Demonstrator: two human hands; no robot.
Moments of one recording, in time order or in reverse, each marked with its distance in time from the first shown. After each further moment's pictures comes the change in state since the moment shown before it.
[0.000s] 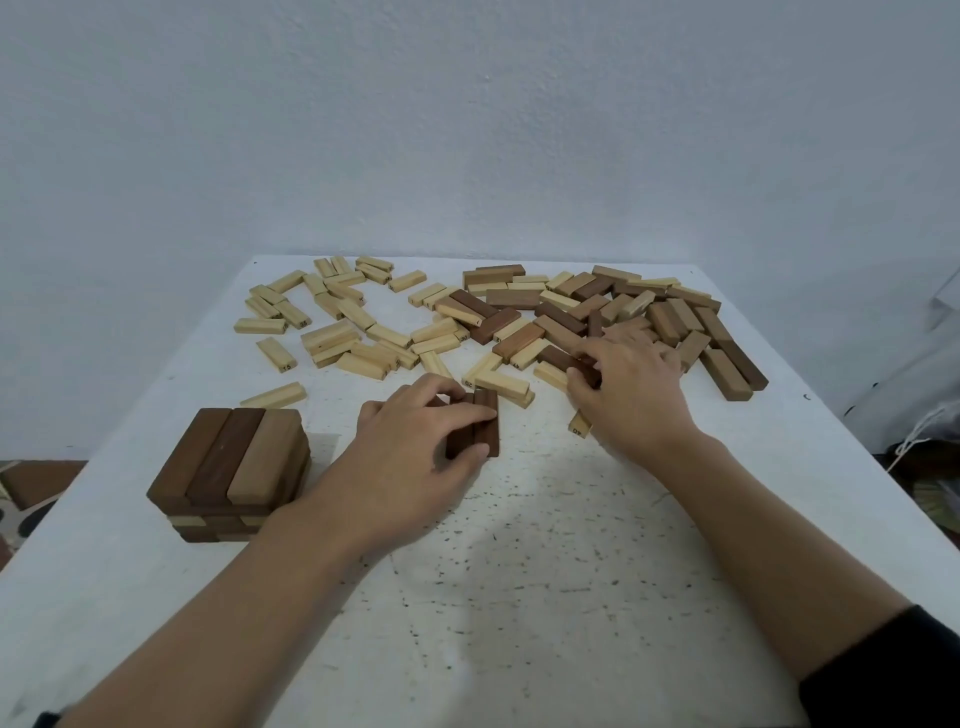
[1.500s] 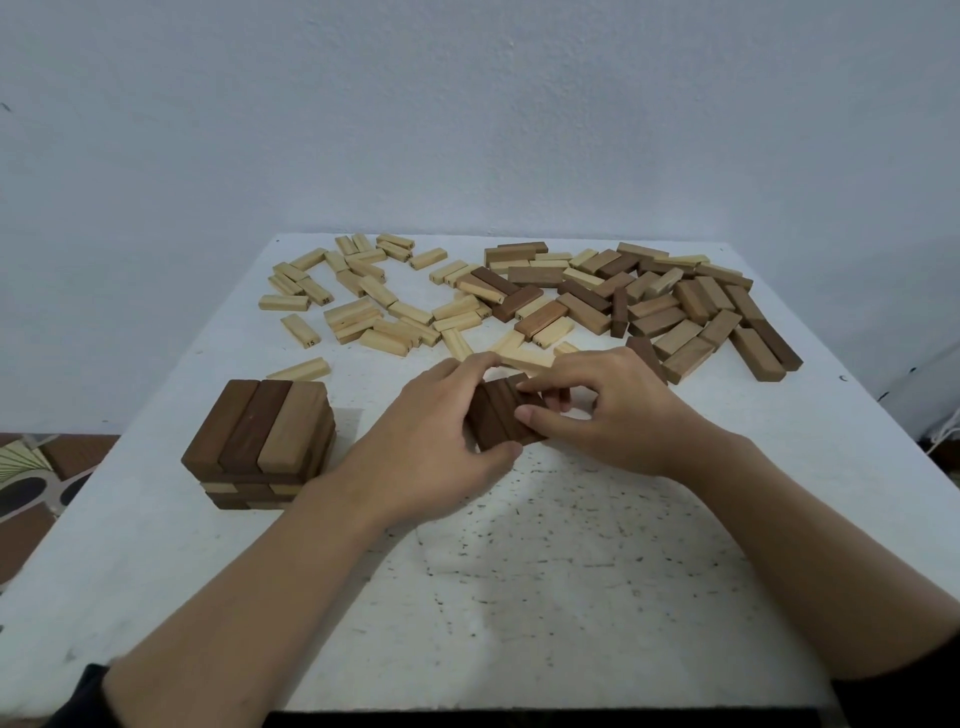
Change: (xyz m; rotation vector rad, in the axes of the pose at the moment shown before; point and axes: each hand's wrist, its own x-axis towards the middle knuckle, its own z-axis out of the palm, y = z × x) left_hand -0.003 0.005 -0.001 -0.106 -0.025 -0.043; right_hand -0.020 -0.023 -0.005 0.419 -0.226 -0.410
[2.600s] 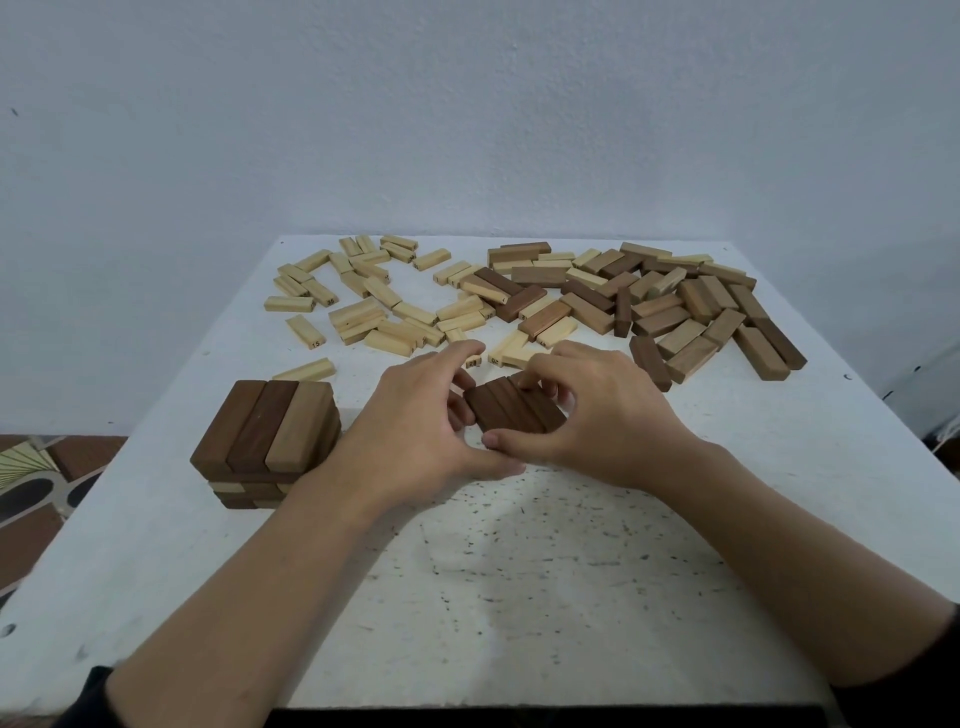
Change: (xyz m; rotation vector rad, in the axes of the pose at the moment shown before) left_hand -0.003 -0.001 -0.015 -0.153 0.068 -0.079; right_hand 0.003 -0.027 0.010 -0.282 0.035 0.103
